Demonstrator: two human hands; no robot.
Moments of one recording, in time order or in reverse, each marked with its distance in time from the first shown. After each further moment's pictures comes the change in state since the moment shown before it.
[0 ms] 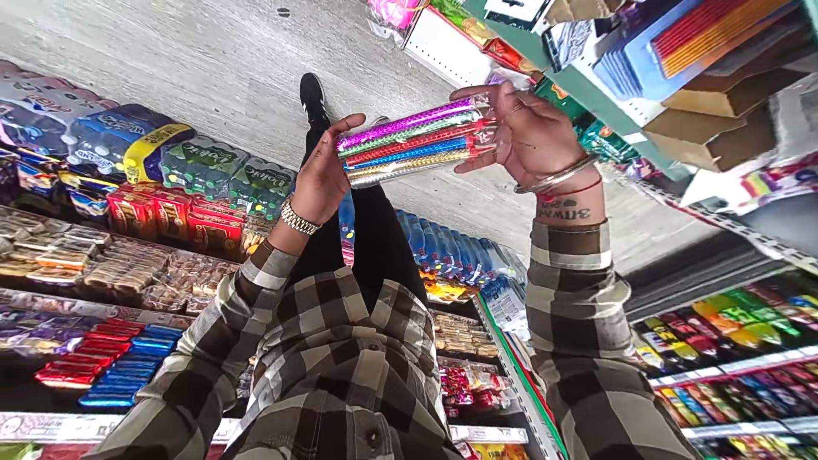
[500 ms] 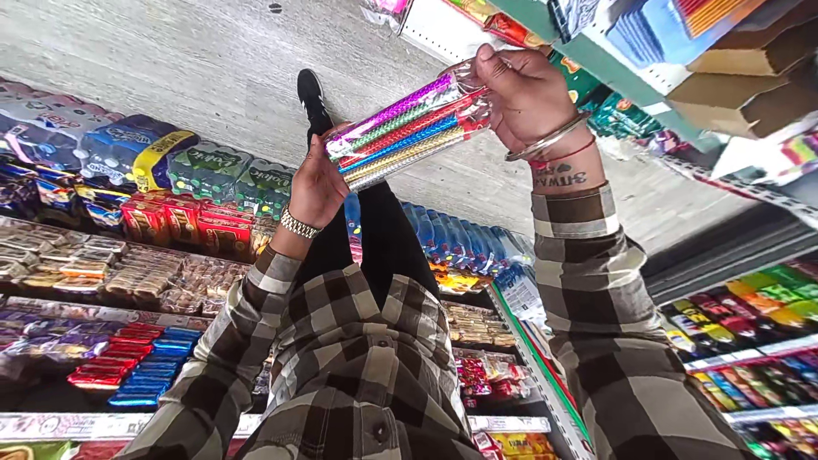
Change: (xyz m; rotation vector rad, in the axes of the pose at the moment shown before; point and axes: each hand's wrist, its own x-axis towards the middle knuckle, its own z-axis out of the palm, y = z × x) left_hand -0.014 -0.011 -0.006 -0.183 0.118 -0.117; right_hand 0.027 0.010 0.004 -0.075 0.142 -0.201
